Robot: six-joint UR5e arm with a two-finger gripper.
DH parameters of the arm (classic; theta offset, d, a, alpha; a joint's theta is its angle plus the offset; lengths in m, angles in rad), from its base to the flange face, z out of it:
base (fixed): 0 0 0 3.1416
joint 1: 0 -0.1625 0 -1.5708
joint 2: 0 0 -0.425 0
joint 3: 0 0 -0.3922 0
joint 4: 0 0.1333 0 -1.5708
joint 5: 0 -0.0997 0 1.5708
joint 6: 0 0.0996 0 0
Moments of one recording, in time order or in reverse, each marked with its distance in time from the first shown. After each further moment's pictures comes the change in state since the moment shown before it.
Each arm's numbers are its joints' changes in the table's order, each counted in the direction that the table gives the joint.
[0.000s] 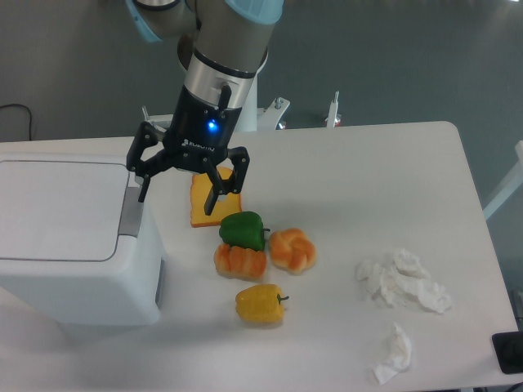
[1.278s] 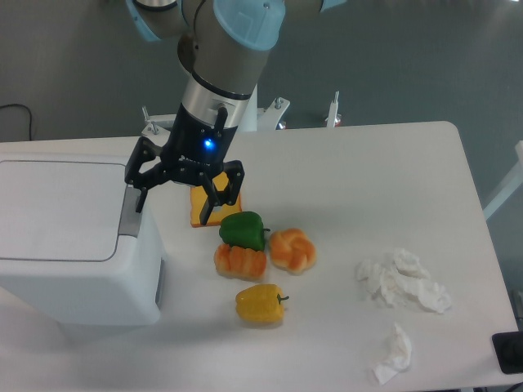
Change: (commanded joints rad) arm 0.014 -0.026 -0.005 0.002 0.000 0.009
